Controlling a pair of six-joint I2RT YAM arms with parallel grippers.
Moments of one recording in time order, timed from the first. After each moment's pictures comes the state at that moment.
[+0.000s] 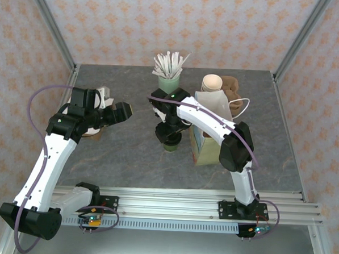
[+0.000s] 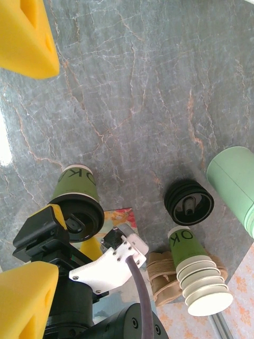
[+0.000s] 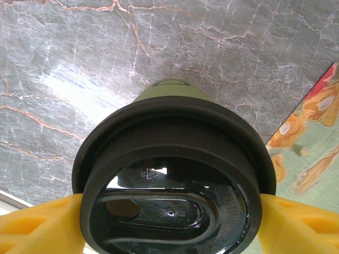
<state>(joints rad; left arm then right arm) -0.13 1.03 1.18 -0.92 0.32 -0.54 0.83 2.06 1.95 -1.40 -0.02 0.18</state>
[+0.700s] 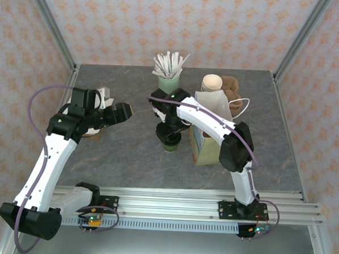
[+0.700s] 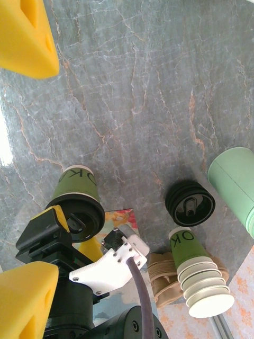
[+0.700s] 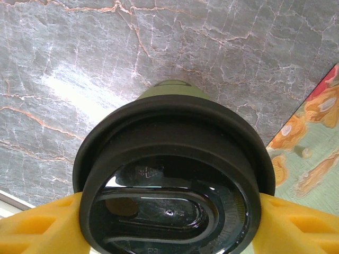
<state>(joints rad) -0.13 1.03 1.17 -0.92 0.32 -0.54 0.83 2.06 1.95 -1.40 -0.02 0.18</state>
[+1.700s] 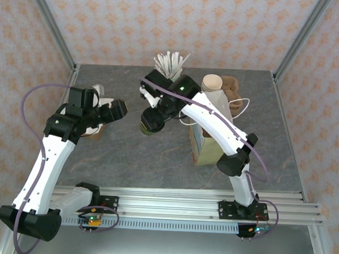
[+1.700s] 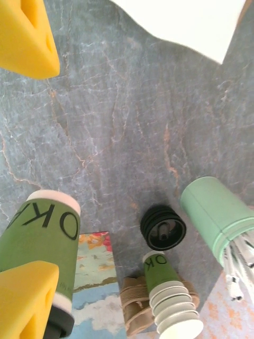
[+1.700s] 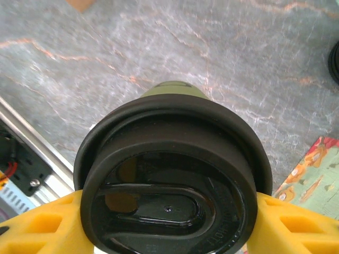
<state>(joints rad) -0.13 1.01 1.21 -0.94 0.16 -0.55 0.94 2.06 2.49 -1.57 -0.05 0.23</state>
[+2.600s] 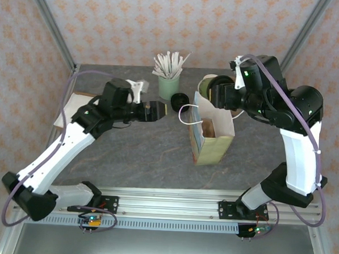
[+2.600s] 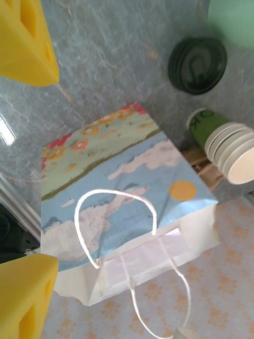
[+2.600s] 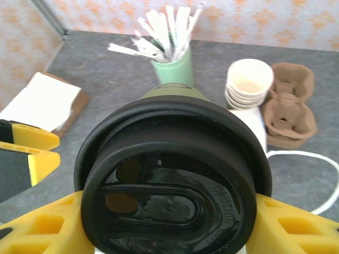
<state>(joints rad) -0.53 1.23 1.33 -0.69 0.32 -0.61 0.72 1.54 2.51 -1.70 0.23 0.40</state>
